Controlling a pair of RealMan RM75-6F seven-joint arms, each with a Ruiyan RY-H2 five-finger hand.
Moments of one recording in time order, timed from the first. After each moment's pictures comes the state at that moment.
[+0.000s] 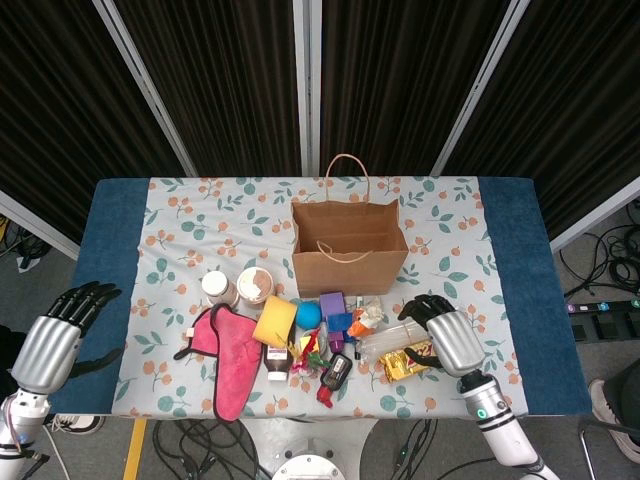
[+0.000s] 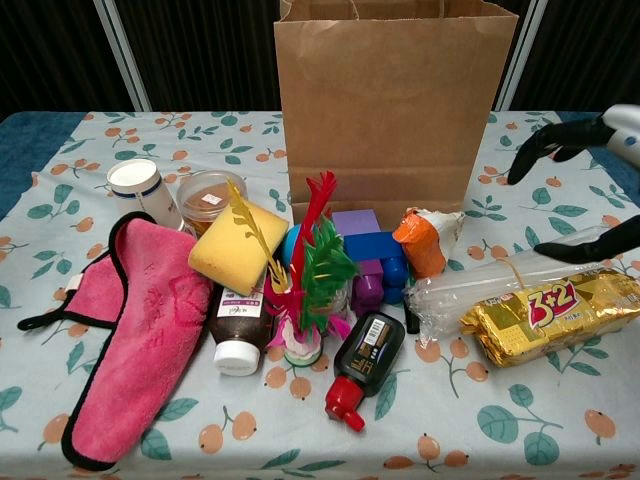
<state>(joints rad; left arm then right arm) -0.16 -1.15 0.00 -1.53 1.73 1.61 -0.12 0.39 -1.46 0.00 -1.65 -1.51 1.32 -0.15</state>
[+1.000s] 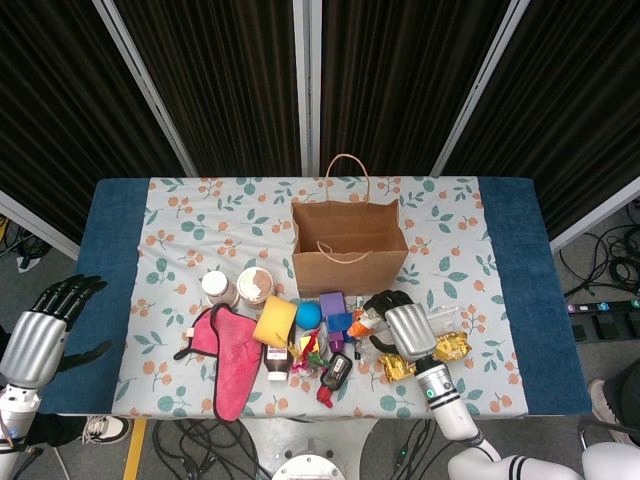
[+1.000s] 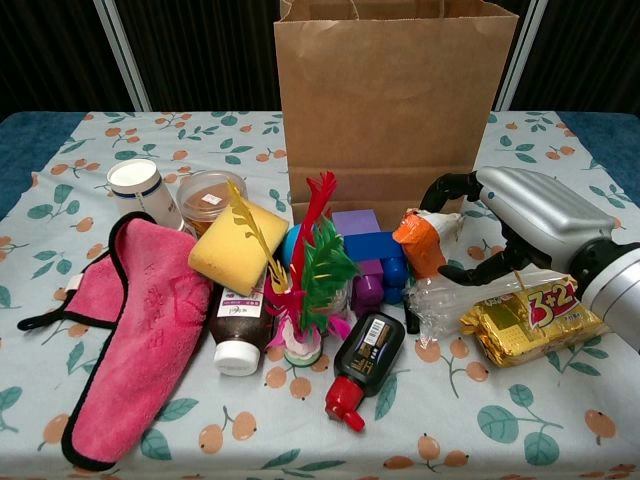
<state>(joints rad) -0.15 -1.17 -0.02 -1.47 1.70 1.63 -0.17 0.45 -1.77 0.10 -1.35 -1.42 1.21 -0.21</state>
